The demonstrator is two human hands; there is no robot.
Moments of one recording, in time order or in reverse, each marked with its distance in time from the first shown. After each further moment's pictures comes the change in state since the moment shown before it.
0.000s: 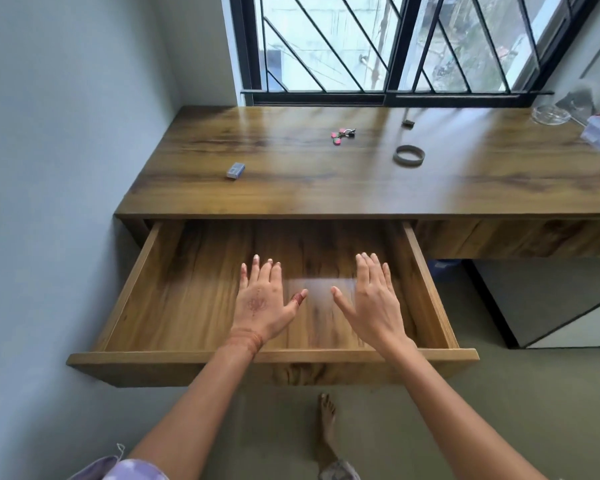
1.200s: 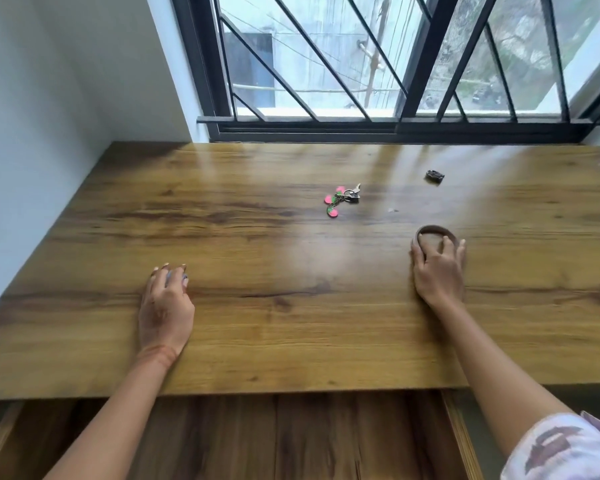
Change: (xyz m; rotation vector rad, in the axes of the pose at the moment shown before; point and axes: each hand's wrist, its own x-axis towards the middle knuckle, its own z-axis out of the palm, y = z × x) left_hand 0.333 -0.111 0.027 -0.187 0.362 -0.292; right_hand 0.374 0.189 0.077 -0.020 -0.026 0.434
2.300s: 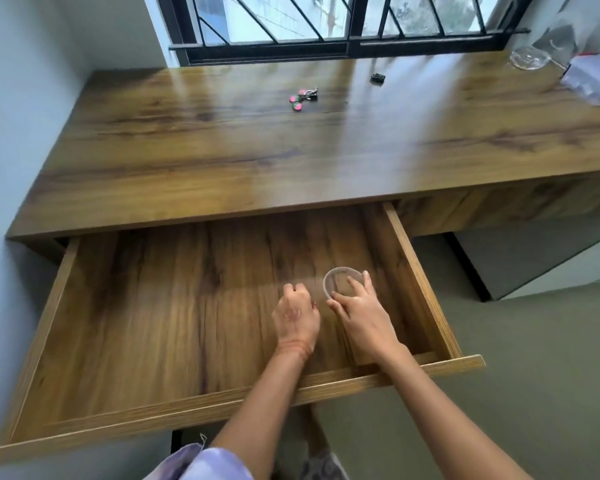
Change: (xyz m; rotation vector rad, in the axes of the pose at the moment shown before) left_hand -0.319 0.092 -0.018 -0.030 -0.512 0.108; right_hand -0.387 0.025 -0.017 0.090 -0.352 -0.171
